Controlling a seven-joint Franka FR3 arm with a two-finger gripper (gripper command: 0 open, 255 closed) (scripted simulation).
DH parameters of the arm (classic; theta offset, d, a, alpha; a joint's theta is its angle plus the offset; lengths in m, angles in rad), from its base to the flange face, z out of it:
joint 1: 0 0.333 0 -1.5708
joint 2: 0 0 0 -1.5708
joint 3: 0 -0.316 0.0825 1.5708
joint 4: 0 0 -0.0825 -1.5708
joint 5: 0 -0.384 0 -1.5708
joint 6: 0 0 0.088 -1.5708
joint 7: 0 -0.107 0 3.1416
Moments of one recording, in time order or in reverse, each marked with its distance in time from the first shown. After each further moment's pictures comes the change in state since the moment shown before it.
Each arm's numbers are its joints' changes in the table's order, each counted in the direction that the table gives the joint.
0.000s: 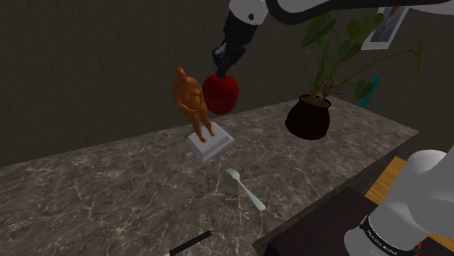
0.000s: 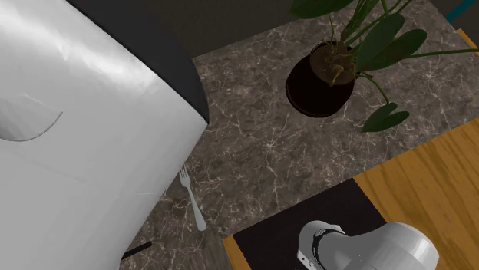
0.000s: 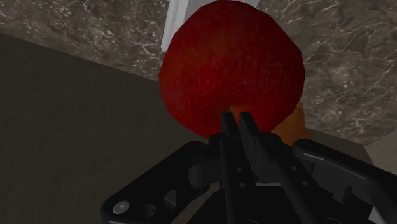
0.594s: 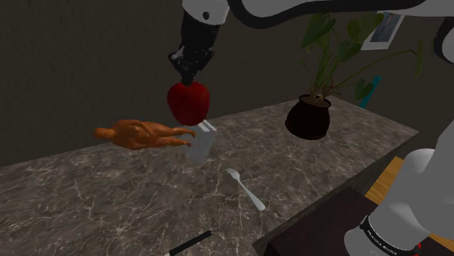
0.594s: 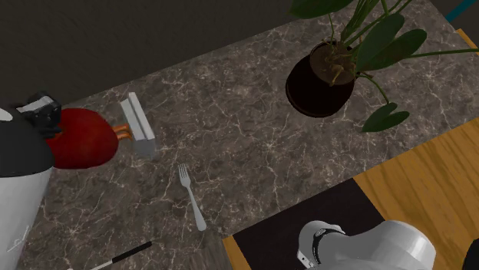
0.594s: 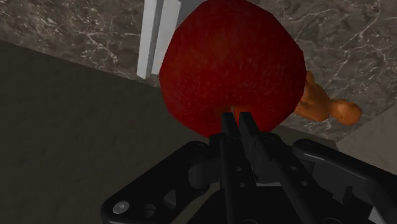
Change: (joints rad) arm 0.077 0.210 -0.139 -0.233 0.142 -0.073 -0.239
